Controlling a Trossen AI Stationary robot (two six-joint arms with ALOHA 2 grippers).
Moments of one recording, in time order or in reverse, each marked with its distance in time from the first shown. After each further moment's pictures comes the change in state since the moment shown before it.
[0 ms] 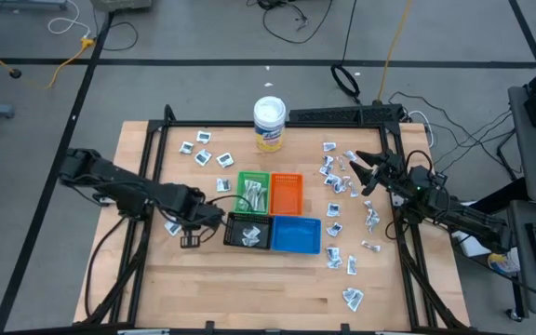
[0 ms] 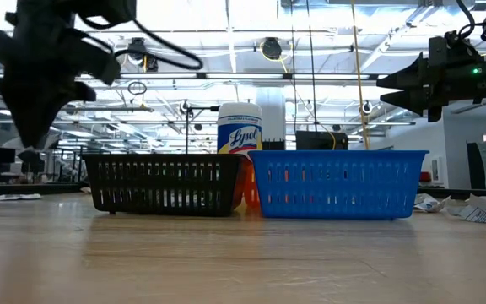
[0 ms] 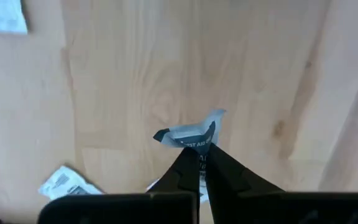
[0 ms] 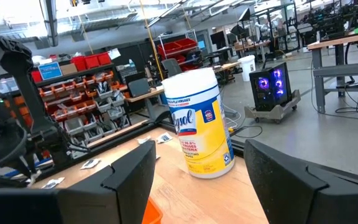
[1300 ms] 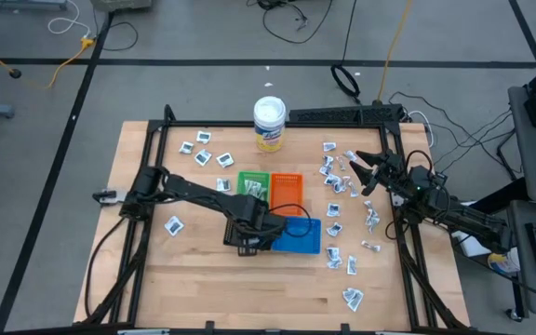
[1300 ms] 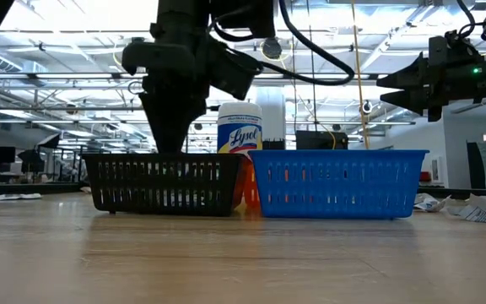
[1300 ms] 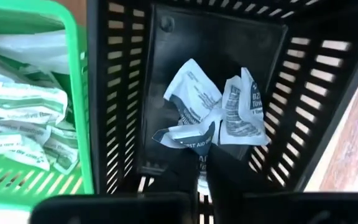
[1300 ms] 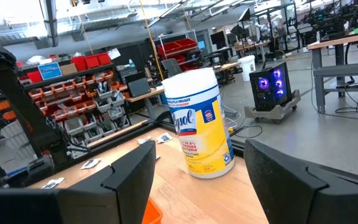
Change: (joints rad) left arm 0.062 0.636 0.687 -0.064 -0.001 0.078; right arm 0.000 0.000 0.000 0.000 0.000 0.000
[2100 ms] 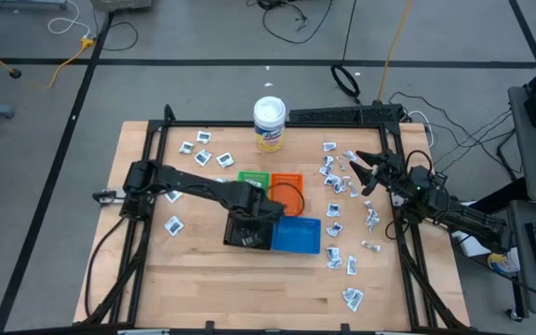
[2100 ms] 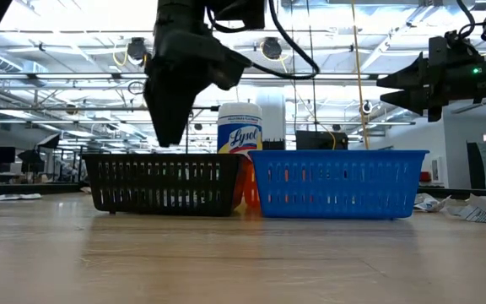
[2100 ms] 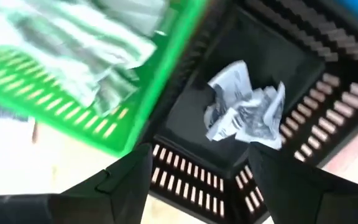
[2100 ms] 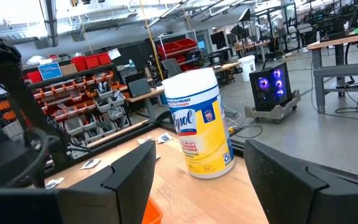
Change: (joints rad) left arm 0.061 -0.075 0.000 -0.063 0.006 -0.347; right arm 0.000 0.000 0.000 0.000 0.000 0.000
